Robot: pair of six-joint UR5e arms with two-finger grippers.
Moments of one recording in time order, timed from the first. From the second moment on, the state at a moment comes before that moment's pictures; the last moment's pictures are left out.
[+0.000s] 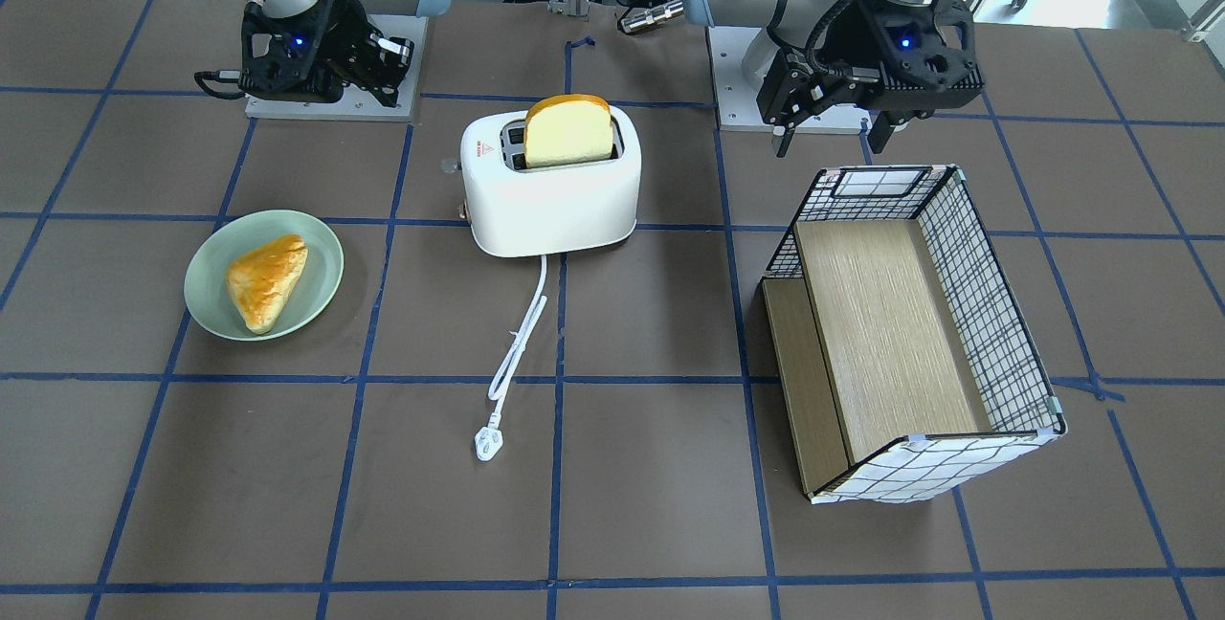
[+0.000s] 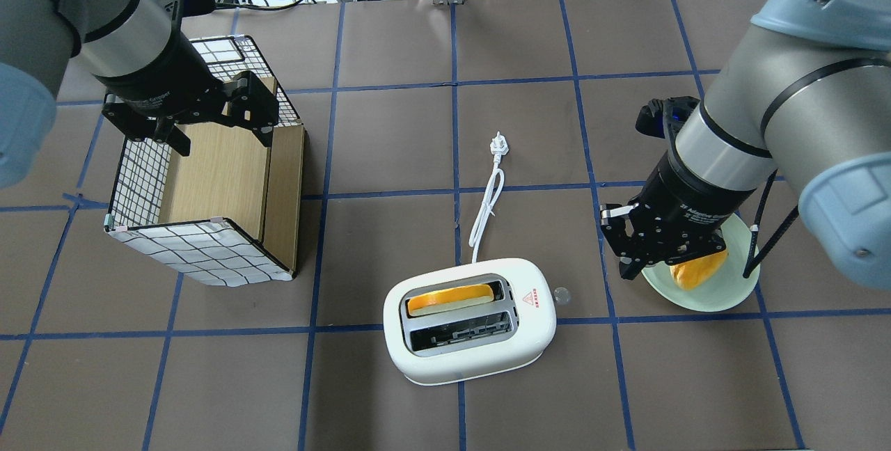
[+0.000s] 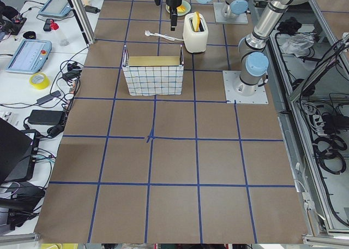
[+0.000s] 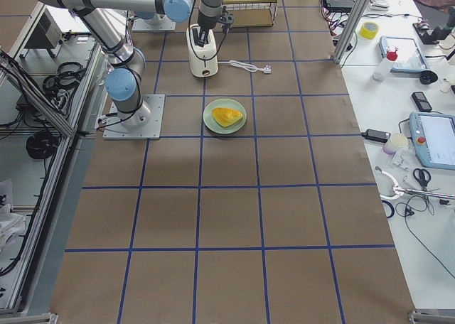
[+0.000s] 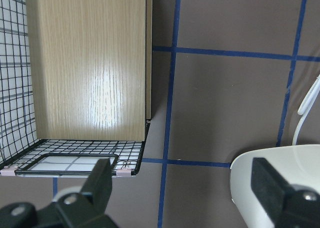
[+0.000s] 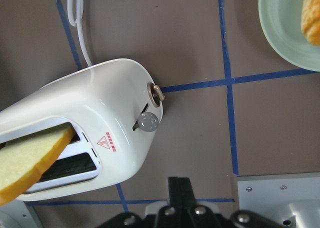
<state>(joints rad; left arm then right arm) -1.57 -1.46 -1.67 -1.53 1.58 -0.08 1.56 -1.80 1.93 -1.46 -1.35 0.11</state>
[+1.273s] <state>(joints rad) -1.57 -1.46 -1.67 -1.53 1.58 -0.08 1.56 -1.76 2.12 -1.68 -1.20 0.09</state>
